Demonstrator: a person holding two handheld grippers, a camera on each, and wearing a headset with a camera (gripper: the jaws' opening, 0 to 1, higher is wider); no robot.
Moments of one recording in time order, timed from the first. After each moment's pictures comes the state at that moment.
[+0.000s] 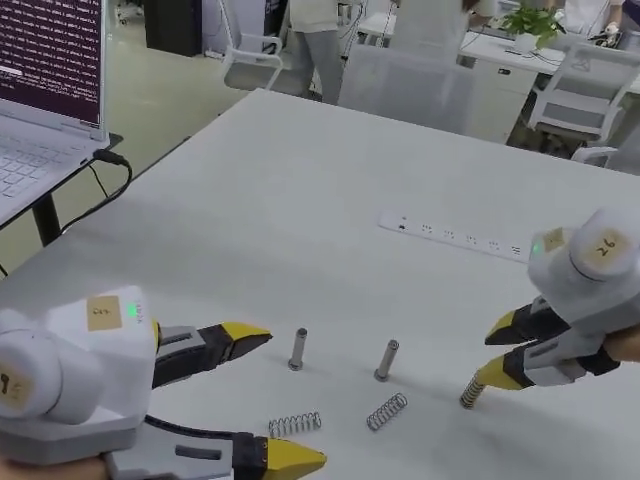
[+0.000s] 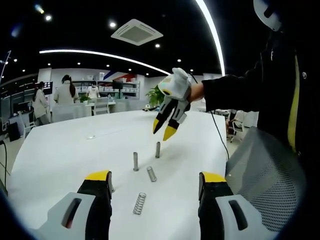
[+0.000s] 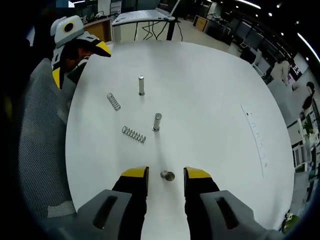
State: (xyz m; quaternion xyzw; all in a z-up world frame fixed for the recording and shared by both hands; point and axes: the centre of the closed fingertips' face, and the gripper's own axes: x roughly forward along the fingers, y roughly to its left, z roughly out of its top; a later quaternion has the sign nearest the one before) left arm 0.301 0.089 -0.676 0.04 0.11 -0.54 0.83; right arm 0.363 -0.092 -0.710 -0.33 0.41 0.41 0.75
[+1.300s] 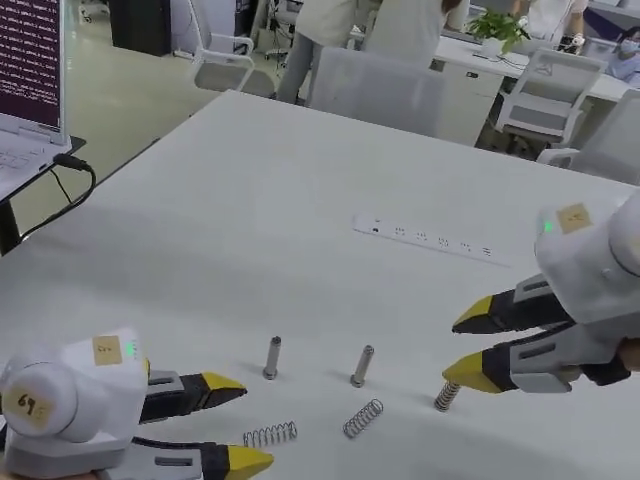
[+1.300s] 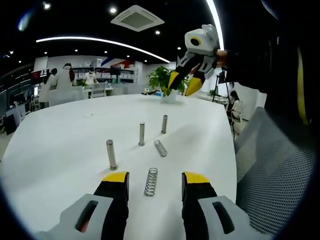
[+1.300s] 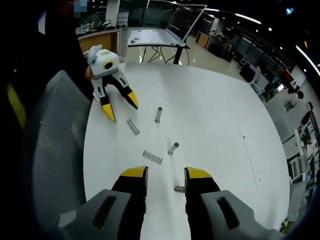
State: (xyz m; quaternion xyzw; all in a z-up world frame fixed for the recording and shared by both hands) left arm 0.325 0.094 -0.747 0.06 0.17 -0.55 0.81; right arm 0.334 -0.052 -0.661 -0.32 0.35 0.43 0.77
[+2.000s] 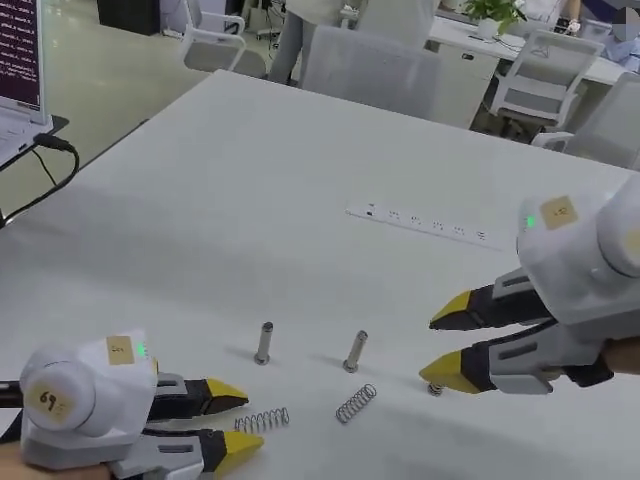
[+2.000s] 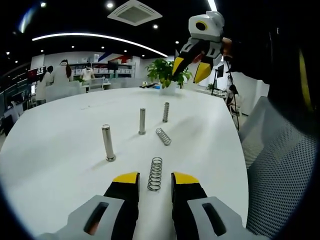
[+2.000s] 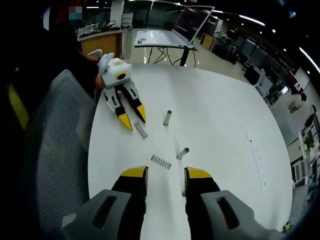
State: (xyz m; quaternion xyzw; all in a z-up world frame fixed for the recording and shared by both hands) left arm 0.331 0.086 -0.777 0.08 0.18 -0.56 0.81; right arm 0.325 -0.036 -0.670 -0.32 0.35 0.45 0.76
